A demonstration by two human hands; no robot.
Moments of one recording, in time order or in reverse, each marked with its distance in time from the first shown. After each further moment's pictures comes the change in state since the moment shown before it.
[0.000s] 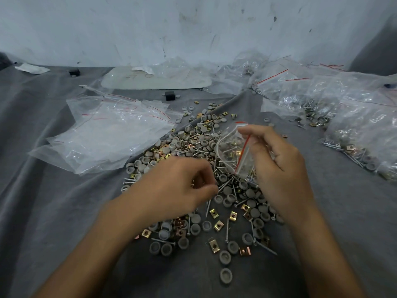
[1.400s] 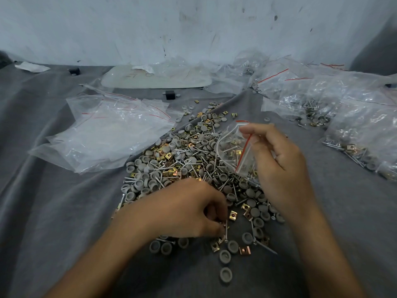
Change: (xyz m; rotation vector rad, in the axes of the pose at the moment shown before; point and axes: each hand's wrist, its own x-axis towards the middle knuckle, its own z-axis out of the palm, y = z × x) left_hand 0.000 0.008 0.018 0.046 -0.355 0.065; right_hand 0.001 -0.001 -0.001 0.037 0.001 -0.028
